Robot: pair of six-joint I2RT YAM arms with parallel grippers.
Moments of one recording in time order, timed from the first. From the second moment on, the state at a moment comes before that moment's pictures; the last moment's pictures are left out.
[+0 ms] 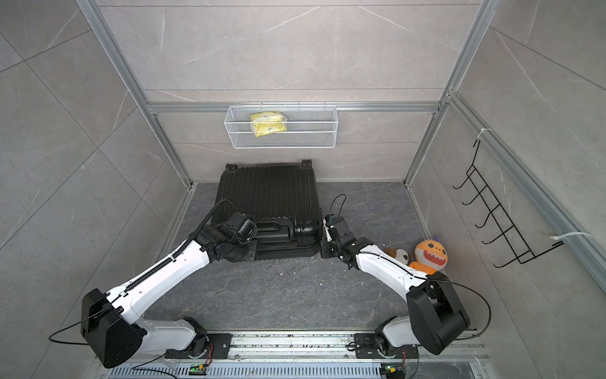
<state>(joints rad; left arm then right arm) -0.65 1.31 1.15 -0.97 -0.14 -0.48 0.57 1.41 0.86 -0.35 0.02 0.31</state>
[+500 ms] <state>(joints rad) -0.64 1.09 1.17 -0.94 -0.36 -0.83 0.83 1.43 0.85 -0.31 0.17 0.44</state>
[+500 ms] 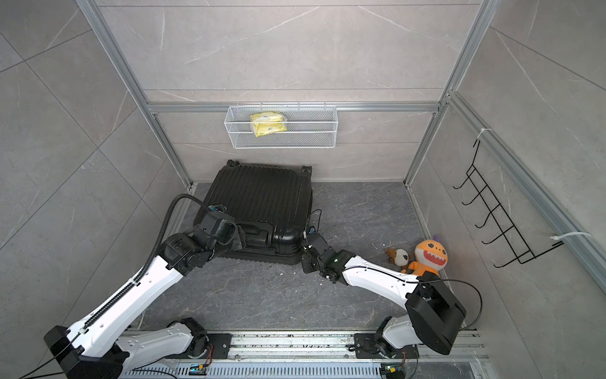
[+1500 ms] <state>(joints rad) -0.55 1.40 1.30 -1.04 -0.29 -1.34 0.90 1.47 0.89 -0.31 0.24 0.47</state>
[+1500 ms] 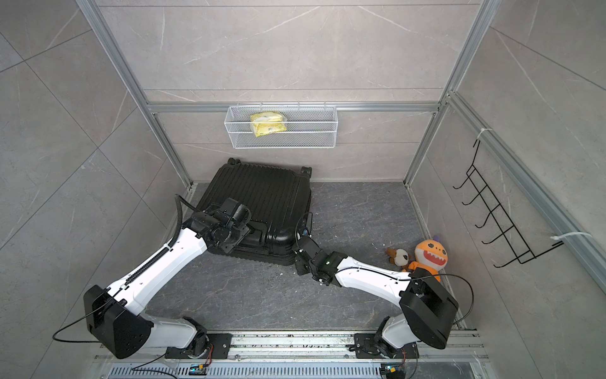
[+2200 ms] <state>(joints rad) -0.45 1.50 1.41 -1.12 -0.24 -1.25 0.91 1.45 0.89 -0.32 0.23 0.40</state>
